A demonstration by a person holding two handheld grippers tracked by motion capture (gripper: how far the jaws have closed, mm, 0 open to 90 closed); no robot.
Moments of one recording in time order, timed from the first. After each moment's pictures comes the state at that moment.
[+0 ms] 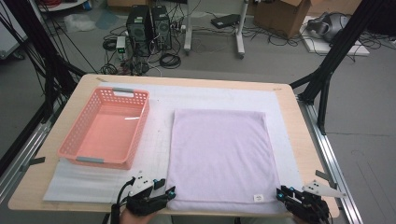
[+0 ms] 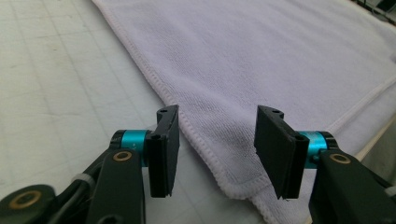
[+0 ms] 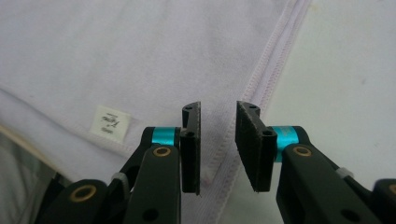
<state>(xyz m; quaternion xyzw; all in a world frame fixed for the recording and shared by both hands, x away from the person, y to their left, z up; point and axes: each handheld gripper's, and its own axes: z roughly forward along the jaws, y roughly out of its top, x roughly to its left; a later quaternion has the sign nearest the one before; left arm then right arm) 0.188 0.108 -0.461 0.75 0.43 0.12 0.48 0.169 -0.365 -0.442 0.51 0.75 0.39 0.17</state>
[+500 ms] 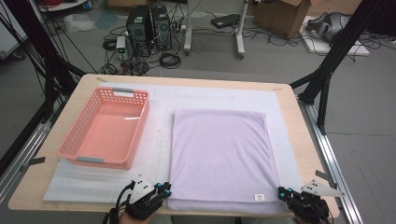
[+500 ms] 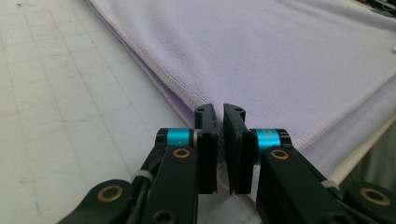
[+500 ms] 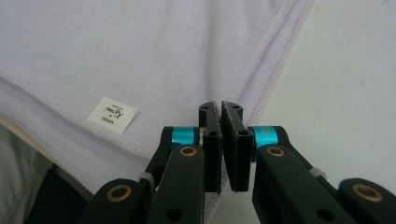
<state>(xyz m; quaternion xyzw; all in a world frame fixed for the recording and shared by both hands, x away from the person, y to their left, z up) 0.174 0.111 -0.455 0.75 0.41 0.16 0.49 0.167 -0.368 -0.441 0.49 0.76 0.39 0.17</state>
